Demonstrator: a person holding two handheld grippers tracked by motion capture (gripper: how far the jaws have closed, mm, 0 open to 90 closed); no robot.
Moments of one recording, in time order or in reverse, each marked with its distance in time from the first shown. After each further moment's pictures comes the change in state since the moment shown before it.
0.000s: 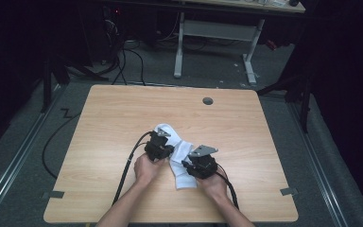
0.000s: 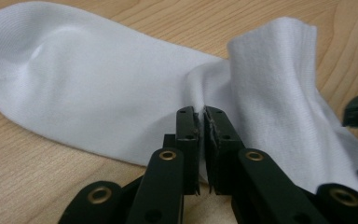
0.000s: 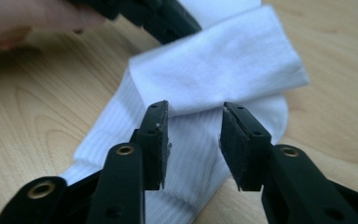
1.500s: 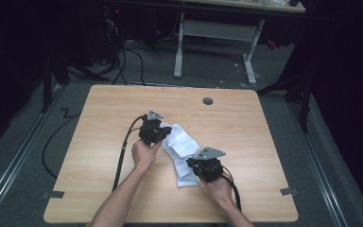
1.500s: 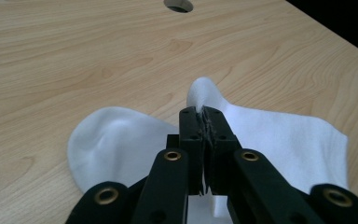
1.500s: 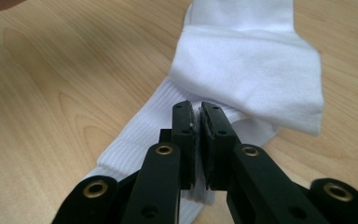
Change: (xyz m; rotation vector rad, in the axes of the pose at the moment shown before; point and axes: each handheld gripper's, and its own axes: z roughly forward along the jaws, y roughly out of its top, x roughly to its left) left arm 0.022 0.039 -0.033 -0.179 0.009 -0.065; right arm 0.004 -0.002 -0.034 -0.073 0.025 -0.015
